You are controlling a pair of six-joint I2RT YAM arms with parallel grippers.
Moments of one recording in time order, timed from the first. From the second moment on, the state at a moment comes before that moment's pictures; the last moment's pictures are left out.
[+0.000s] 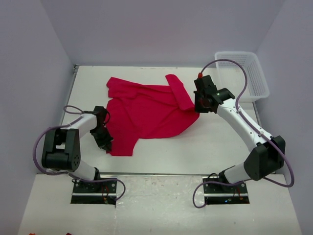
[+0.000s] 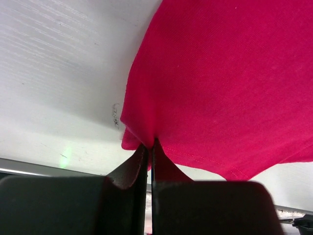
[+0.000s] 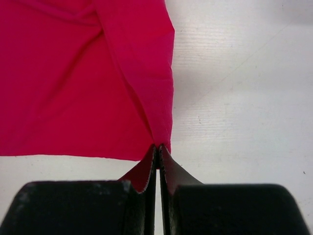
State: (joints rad) left arm -0.07 1.53 0.78 -0.88 0.04 -0.62; right arm 0.43 1.46 1.32 -0.87 0.23 0.41
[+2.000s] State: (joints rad) left arm -0.07 1.32 2.26 -0.88 -0.08 -0.46; right arm 0.35 1.56 2.38 -1.15 0.43 0.29
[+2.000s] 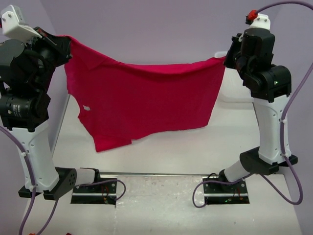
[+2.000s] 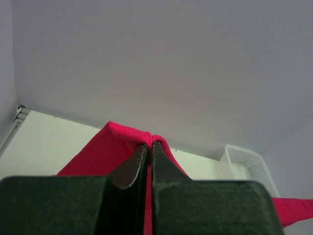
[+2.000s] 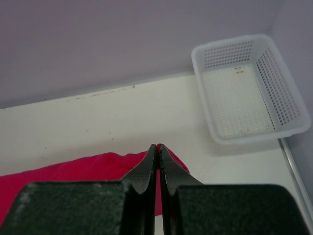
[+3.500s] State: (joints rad) left arm -0.06 1.68 1.98 -0.49 0.11 -0.35; right arm 0.35 1.77 2.10 -0.90 0.34 0.27
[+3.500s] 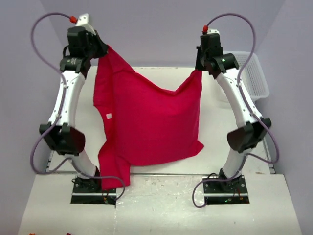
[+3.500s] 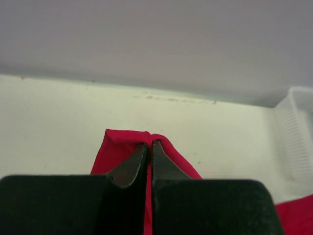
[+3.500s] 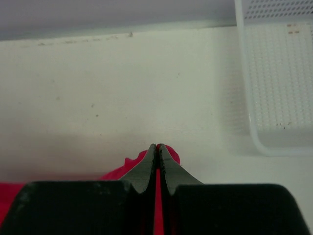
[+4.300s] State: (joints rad) left arm -0.05 2.26 2.23 -0.43 0.14 -0.23; right arm 0.13 2.29 2.41 -0.79 0.17 0.16
